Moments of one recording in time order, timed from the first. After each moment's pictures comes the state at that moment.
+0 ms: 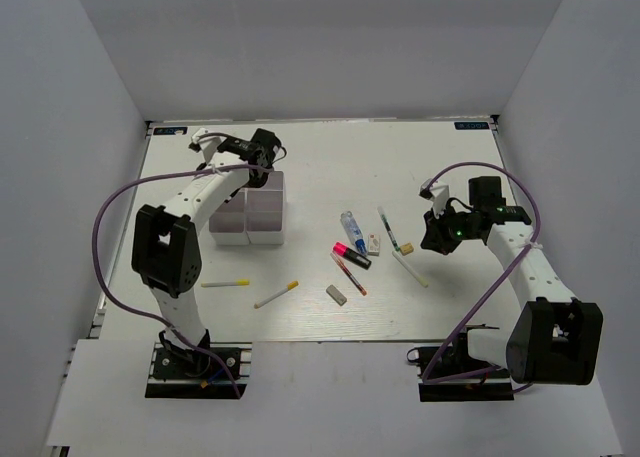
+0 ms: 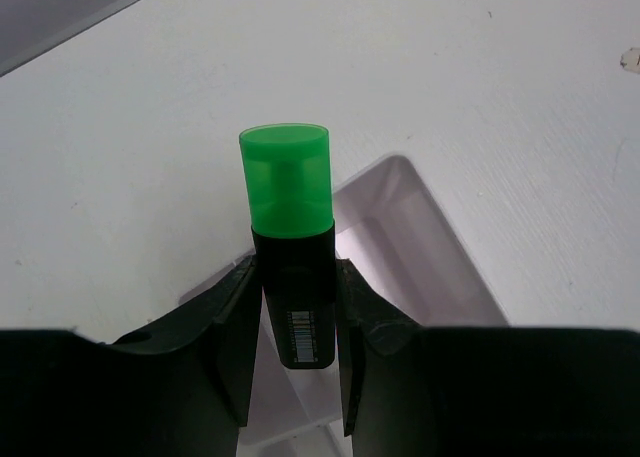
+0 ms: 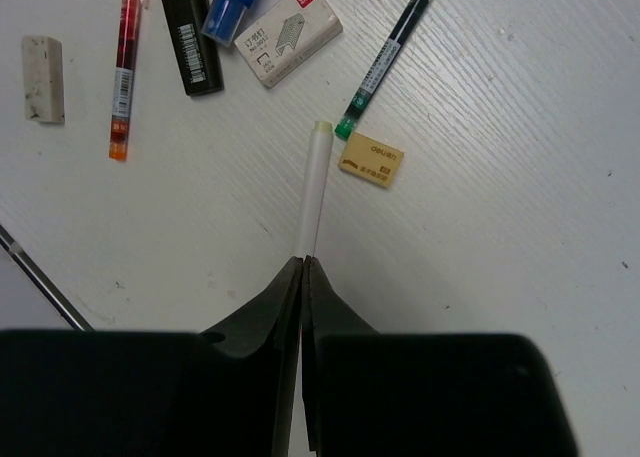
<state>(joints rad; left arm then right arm) -0.42 1.84 1.59 -1.16 -1.03 -1.35 0.02 1.22 0.87 -0.76 -0.64 -0.63</state>
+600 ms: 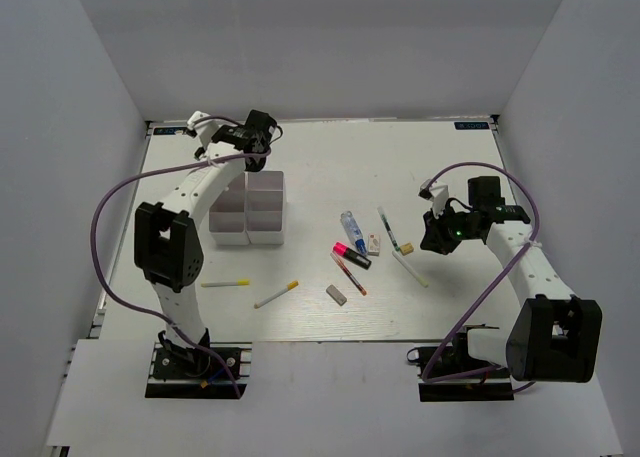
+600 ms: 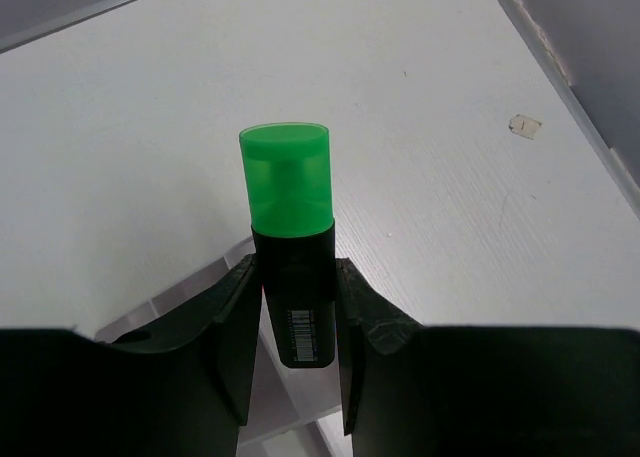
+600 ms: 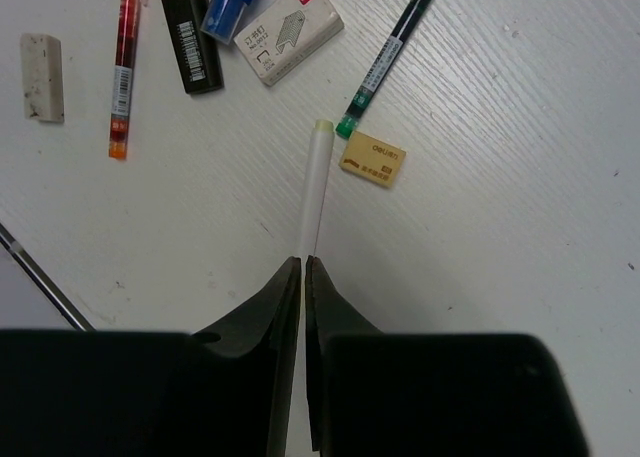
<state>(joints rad) -0.38 1.86 1.71 -1.06 -1.04 -1.32 0.02 1.23 0.87 -0.76 -0.64 -0.63</state>
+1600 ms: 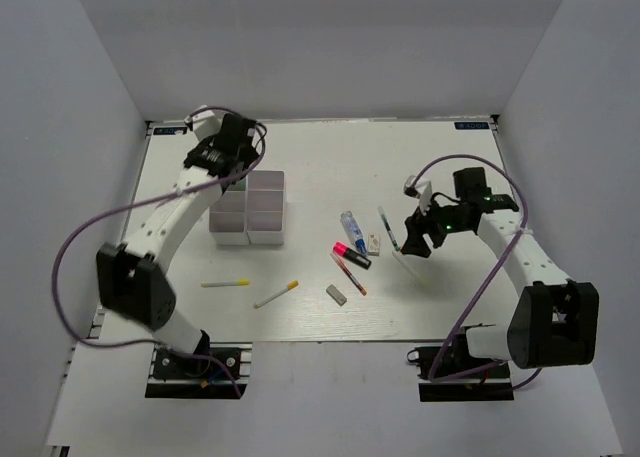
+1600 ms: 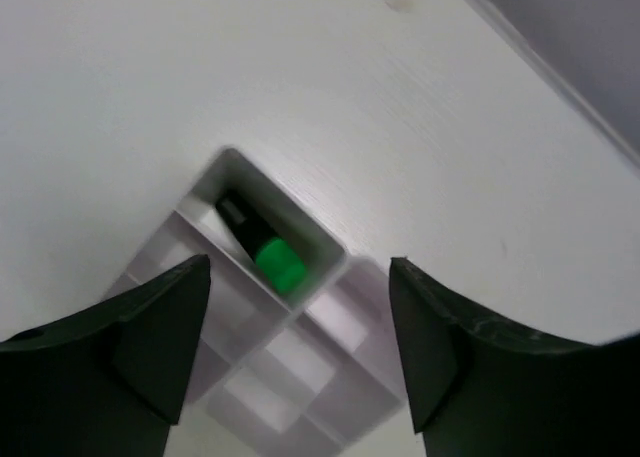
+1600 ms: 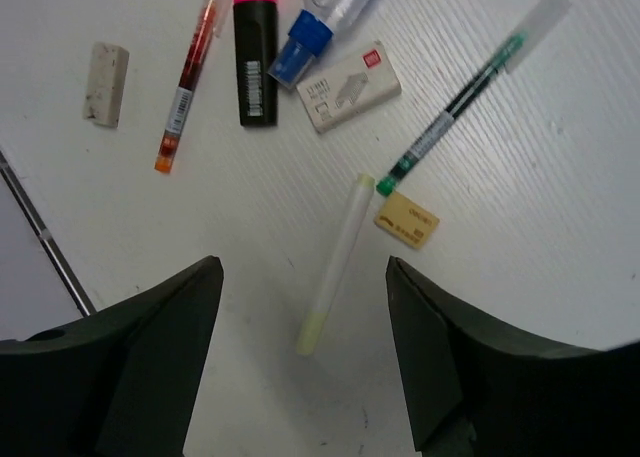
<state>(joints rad) -0.38 1.68 1.55 -0.80 -0.79 -0.98 0.07 1.30 0.92 -0.79 -0.74 -0.72</state>
